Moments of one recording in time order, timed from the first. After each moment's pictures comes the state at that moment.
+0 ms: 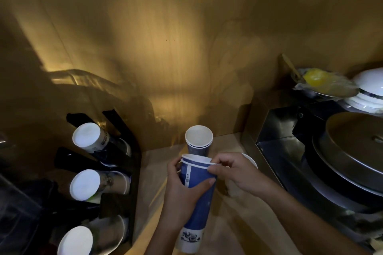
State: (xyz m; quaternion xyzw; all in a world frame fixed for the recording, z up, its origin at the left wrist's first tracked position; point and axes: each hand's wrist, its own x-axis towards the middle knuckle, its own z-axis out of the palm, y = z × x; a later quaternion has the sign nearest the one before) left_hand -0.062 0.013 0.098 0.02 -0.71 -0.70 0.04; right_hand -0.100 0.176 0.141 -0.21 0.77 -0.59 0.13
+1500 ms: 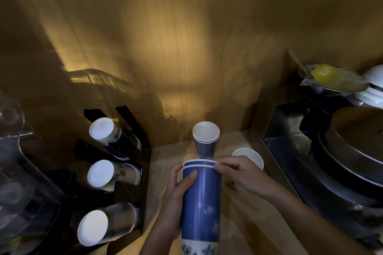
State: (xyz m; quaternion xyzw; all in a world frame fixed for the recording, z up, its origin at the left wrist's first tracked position) left_hand -0.034 -0.007 0.097 0.08 -0.55 -0.83 -0.10; right_hand -0.078 0.175 0.132 -0.20 0.78 -0.57 0.15
